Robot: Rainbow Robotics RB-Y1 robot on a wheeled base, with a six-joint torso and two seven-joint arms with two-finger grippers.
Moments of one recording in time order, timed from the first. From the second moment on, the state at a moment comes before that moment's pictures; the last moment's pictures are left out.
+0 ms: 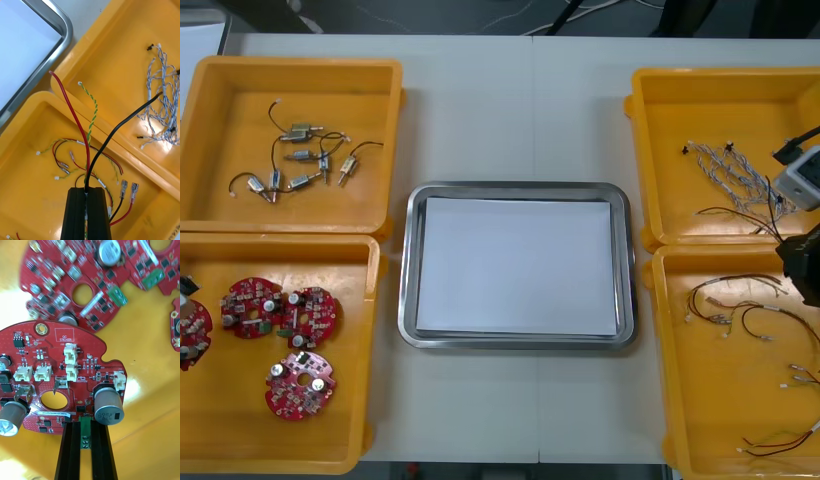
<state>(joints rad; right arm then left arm) -0.16 -0.60 -0.36 -2.48 -0.79 1.92 1.92 0.44 1.02 0.30 -2.14 0.99 1.27 -2.02</state>
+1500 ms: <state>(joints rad) -0.24 -0.44 -0.16 -2.49 -0.59 1.92 1.83 -0.62 0.62 -0.39 -2.19 0.71 1.90 -0.63</state>
